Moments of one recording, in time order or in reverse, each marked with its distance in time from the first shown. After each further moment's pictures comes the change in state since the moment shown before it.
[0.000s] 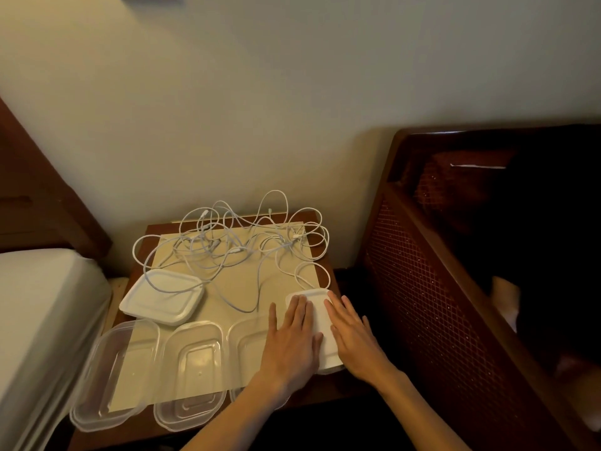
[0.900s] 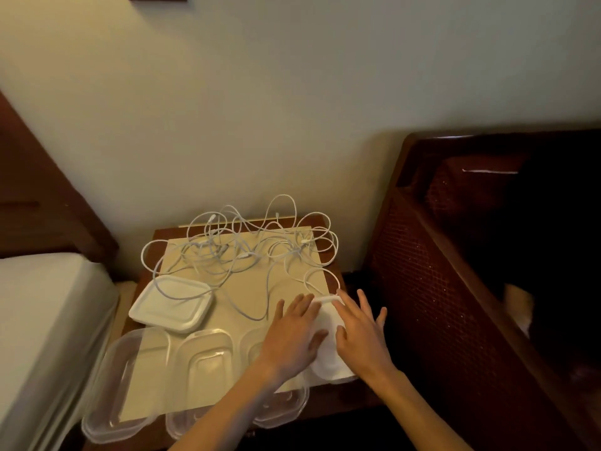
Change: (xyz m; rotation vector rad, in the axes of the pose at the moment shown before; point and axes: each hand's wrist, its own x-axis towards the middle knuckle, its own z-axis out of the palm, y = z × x) left_hand 0.019 -0.029 -0.025 -0.183 -0.002 0.103; right_hand 0.009 -0.033 -0.013 -0.096 0.192 0.098
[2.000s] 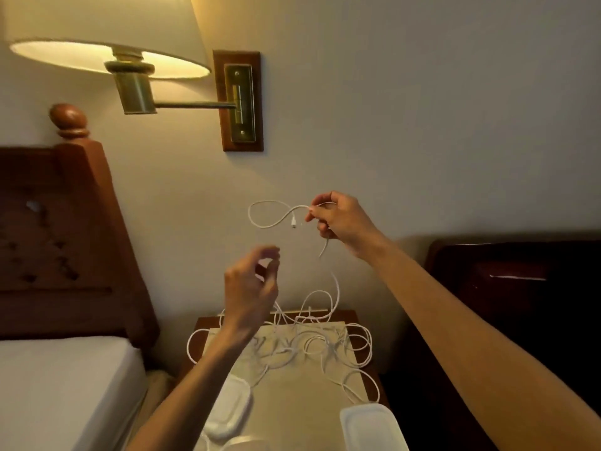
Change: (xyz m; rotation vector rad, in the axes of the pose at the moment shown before) left_hand 0.019 -0.062 -0.250 -0.460 1.009 0.002; right_hand 0.147 -0.213 -0.266 1.001 0.129 -0.304
